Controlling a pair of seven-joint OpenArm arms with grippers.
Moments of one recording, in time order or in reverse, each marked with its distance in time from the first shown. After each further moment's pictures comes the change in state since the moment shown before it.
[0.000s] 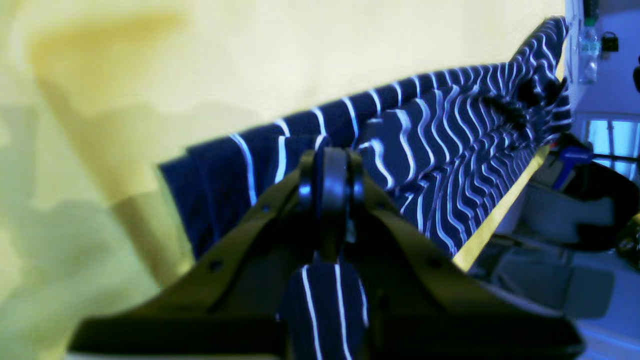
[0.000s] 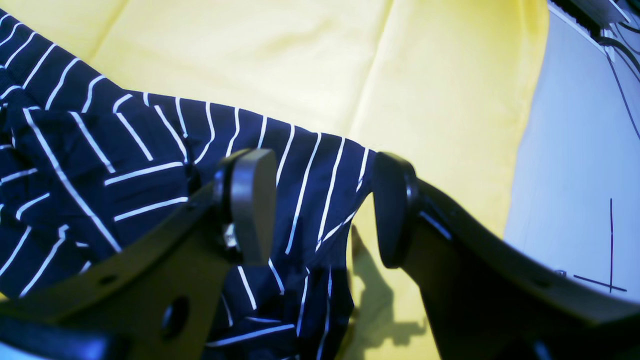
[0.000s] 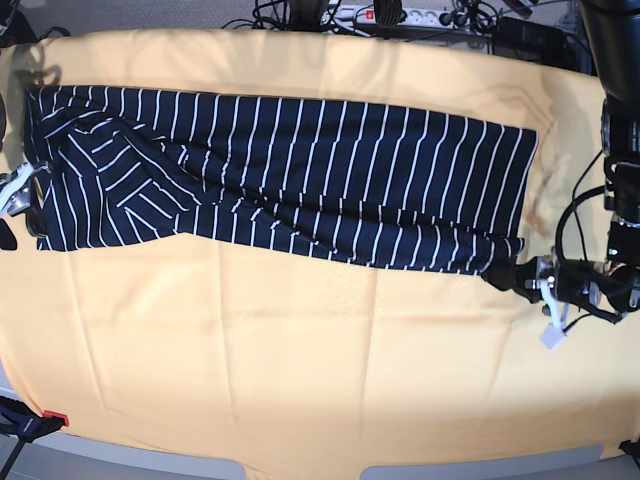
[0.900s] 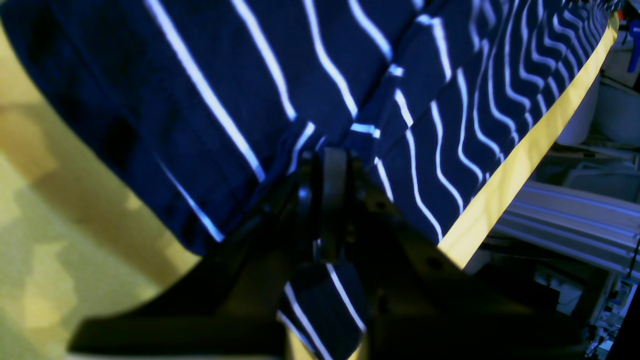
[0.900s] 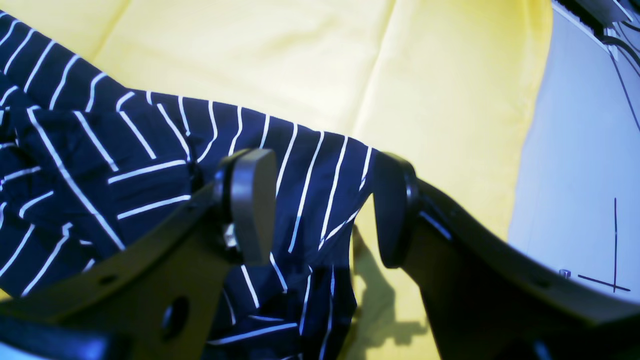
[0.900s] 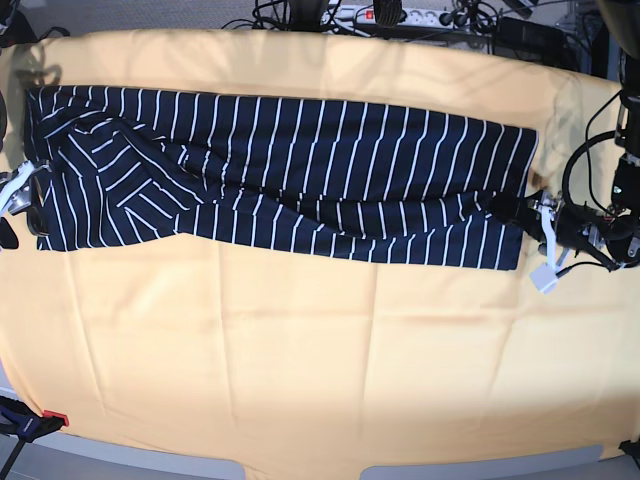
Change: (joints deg) left arm 16.1 -8.9 0.1 23.2 -0.4 -1.3 0.1; right arm -0.1 -0.1 0.0 0.0 0.3 0.0 -0.3
